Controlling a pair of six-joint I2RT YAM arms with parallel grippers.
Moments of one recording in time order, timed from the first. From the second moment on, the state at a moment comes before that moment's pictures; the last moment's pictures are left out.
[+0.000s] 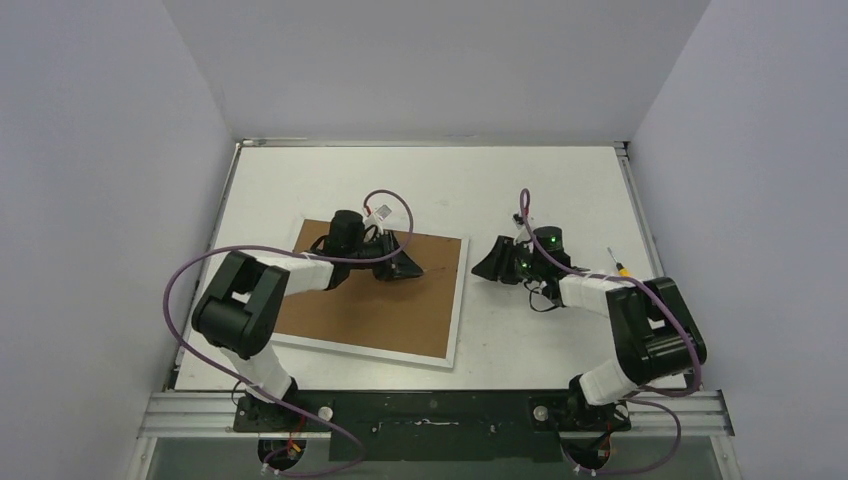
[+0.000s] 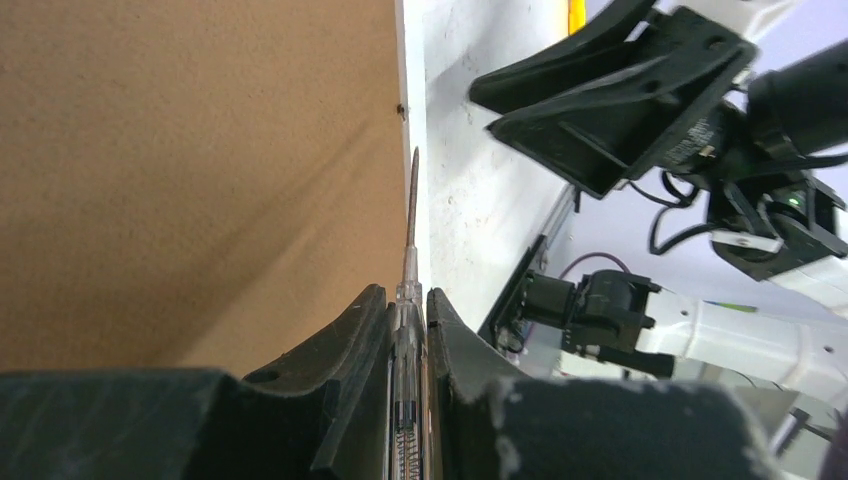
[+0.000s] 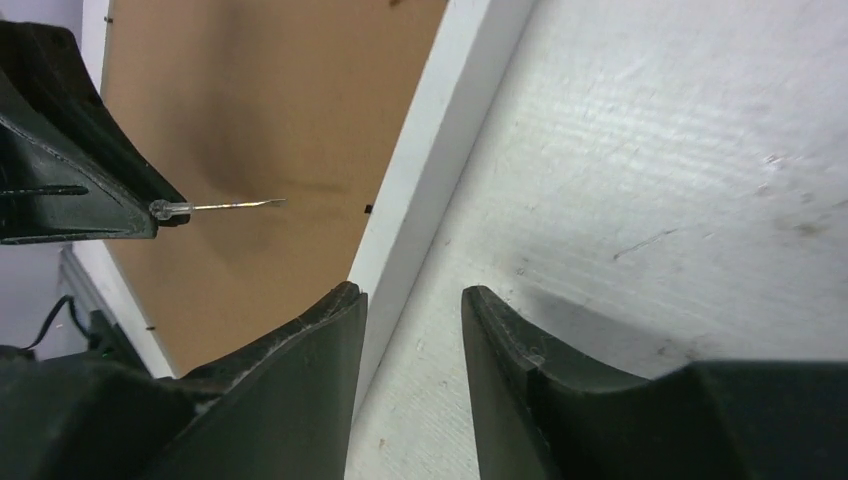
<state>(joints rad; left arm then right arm) -0.43 1.67 0.75 0.32 0.71 -0.87 0.26 1.47 0.55 0.30 -0.51 0.48</state>
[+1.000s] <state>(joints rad) -0.46 1.94 1.14 -0.10 0.76 -0.73 0.26 1.83 0.65 0.54 -0.72 0.67</state>
